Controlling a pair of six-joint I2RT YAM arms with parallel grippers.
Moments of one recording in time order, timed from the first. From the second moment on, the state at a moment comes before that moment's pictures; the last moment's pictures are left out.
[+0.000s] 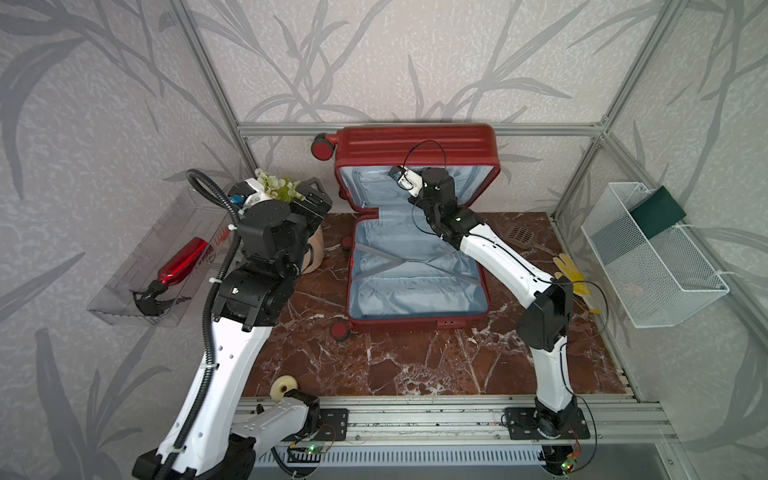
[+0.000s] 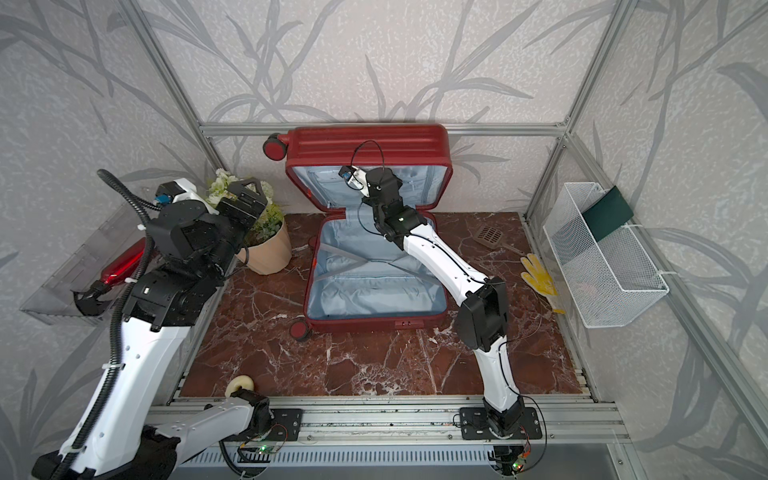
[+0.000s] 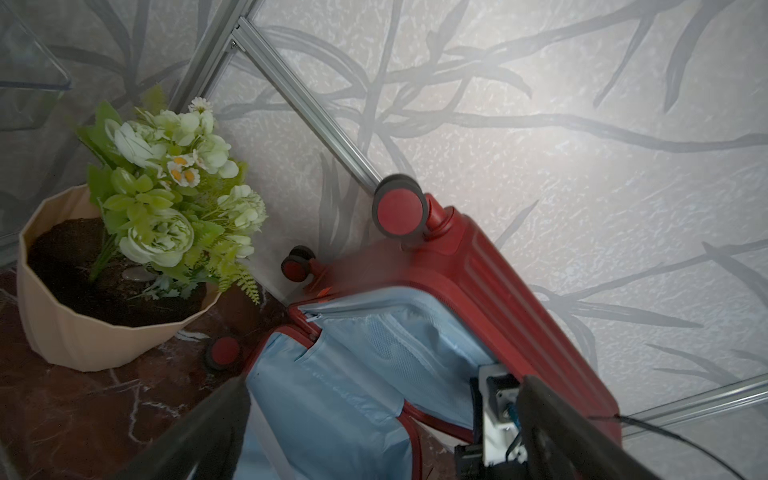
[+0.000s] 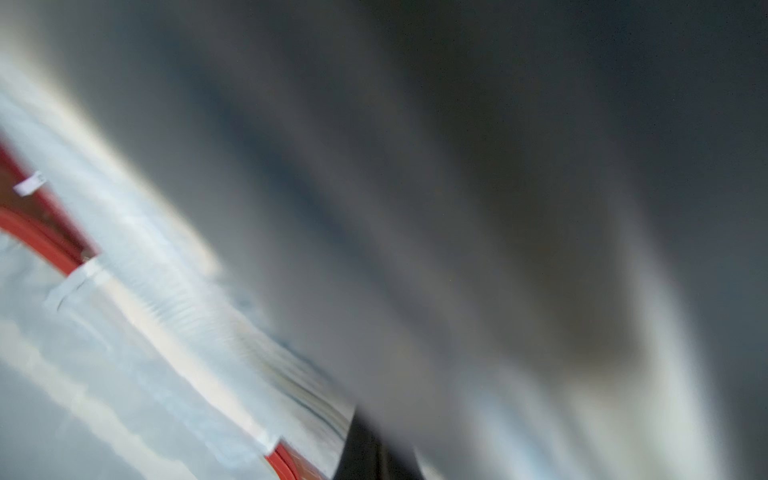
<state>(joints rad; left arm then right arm) -0.30 1.09 1.53 -0.58 -0.38 -0.84 0.62 2.14 2.23 -0.22 0.48 -0.75</state>
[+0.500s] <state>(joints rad) -0.31 1.10 1.39 -0.65 -0.27 -0.68 0.48 2.23 2.46 -0.35 0.21 -0.35</state>
